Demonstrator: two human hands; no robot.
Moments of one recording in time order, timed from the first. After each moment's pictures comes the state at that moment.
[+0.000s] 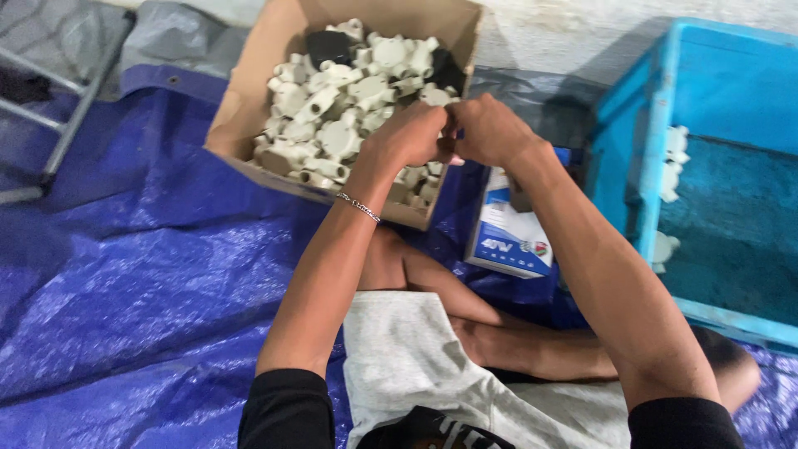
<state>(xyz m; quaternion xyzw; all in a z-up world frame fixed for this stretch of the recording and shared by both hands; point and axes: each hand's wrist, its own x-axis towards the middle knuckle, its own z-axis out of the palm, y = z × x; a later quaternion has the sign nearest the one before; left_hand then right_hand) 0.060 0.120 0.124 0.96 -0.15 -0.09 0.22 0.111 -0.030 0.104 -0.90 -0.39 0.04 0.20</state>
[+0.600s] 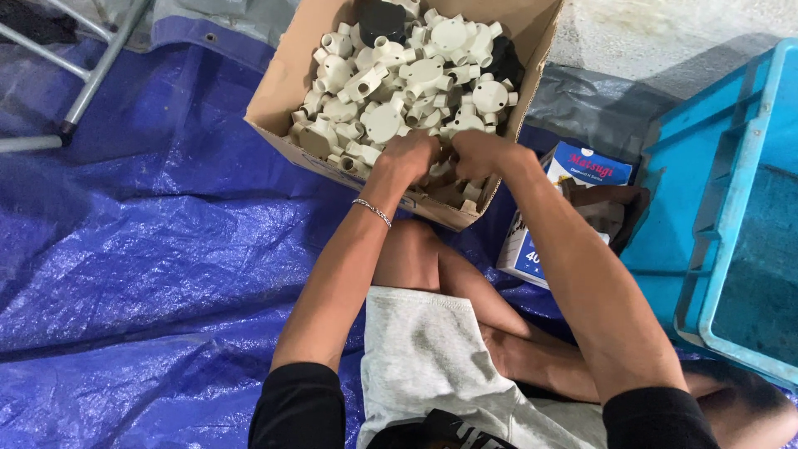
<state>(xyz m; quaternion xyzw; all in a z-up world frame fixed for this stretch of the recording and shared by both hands) 0.067 0.191 -0.016 0.98 0.11 -0.16 0.09 0.119 0.059 0.028 -0.86 -0.40 0.31 0.08</state>
